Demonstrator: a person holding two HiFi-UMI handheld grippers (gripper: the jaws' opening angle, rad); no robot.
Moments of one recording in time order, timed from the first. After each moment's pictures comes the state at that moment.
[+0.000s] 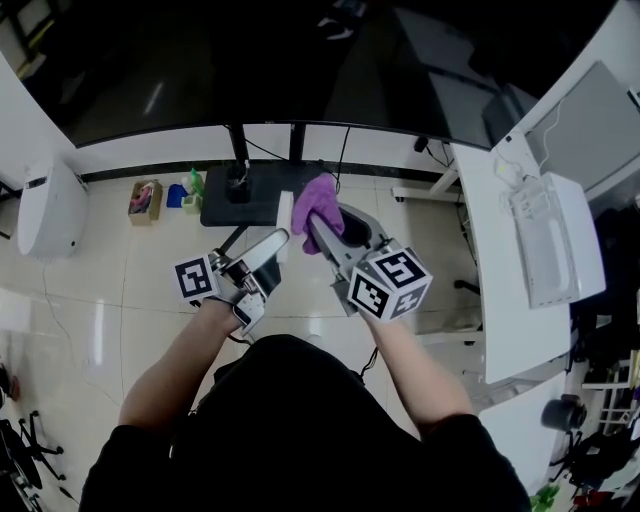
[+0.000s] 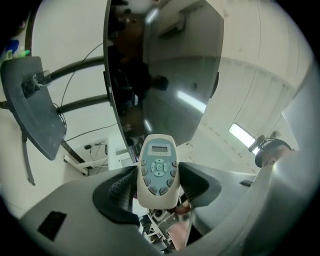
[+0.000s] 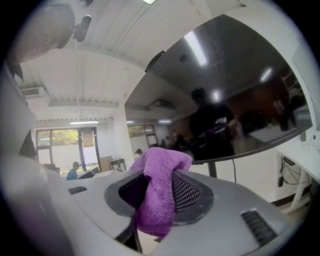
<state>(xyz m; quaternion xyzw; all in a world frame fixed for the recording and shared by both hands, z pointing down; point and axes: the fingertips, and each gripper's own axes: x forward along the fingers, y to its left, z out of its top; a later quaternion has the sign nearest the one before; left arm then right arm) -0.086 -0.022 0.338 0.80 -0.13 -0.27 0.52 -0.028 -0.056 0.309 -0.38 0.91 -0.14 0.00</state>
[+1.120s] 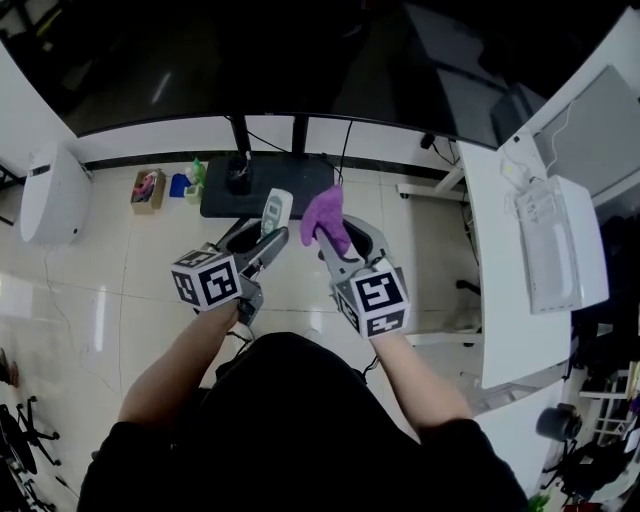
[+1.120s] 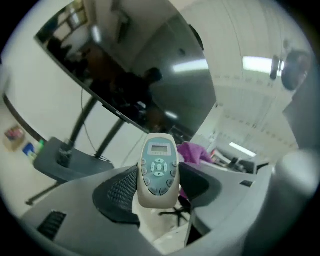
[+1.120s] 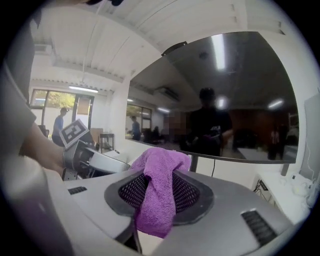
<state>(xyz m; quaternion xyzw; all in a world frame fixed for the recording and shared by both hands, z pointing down) -0.096 -0.038 0.389 0.86 -0.38 -0.04 0.35 -0.003 -0.041 0.352 -0.43 0.89 -0.03 -0.13</state>
